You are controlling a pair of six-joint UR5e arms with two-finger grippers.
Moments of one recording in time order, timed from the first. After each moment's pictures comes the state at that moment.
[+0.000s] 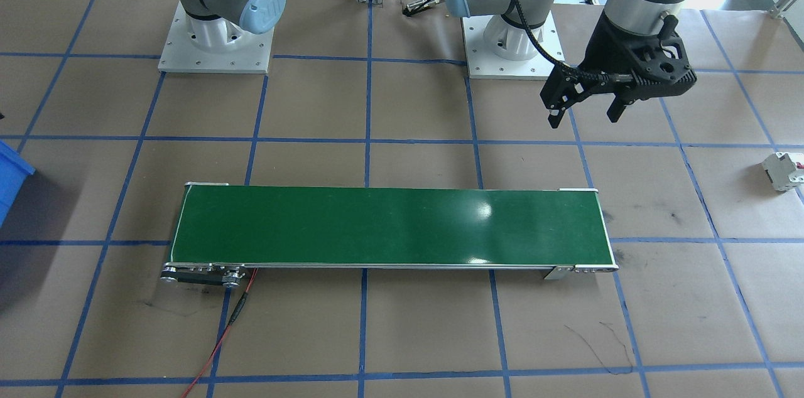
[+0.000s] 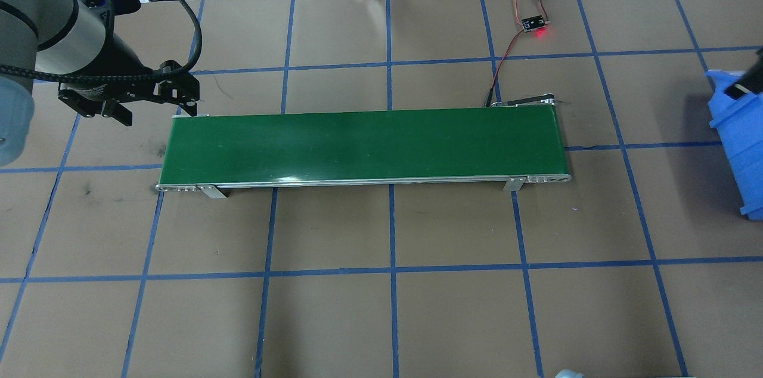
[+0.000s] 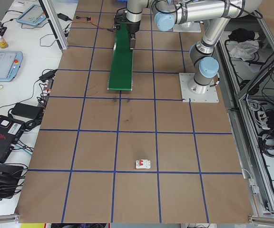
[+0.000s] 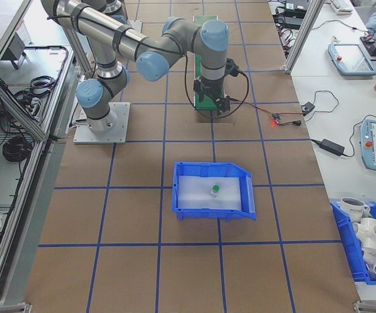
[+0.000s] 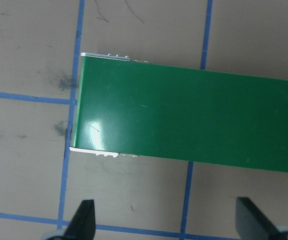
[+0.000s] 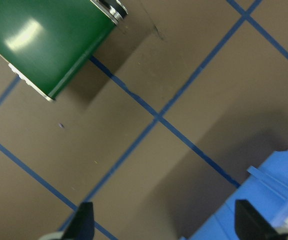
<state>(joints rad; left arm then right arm) -1.43 -1.45 -1.78 -1.37 1.57 0.02 1.02 -1.54 1.62 -1.69 -1.52 -1.30</state>
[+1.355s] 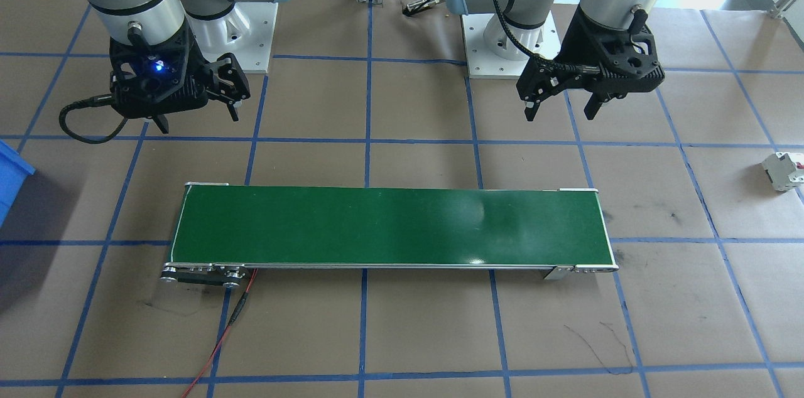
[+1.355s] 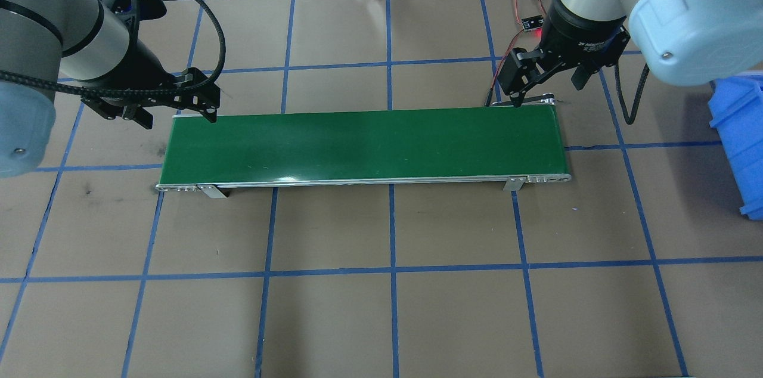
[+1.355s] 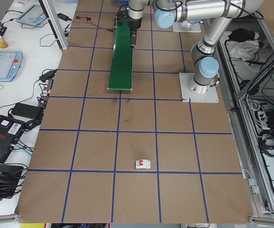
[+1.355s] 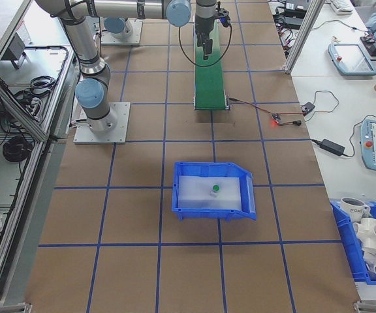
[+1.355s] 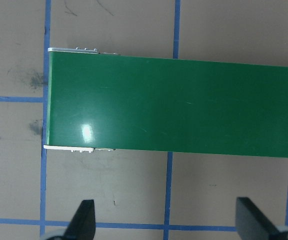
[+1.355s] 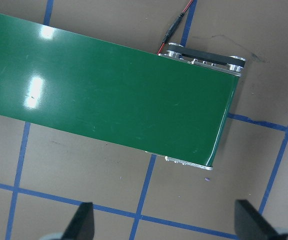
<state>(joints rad) -1.48 -1.44 -1.79 -1.37 1.56 0.04 1.61 -1.56 1.62 -1.64 -1.58 -0.21</state>
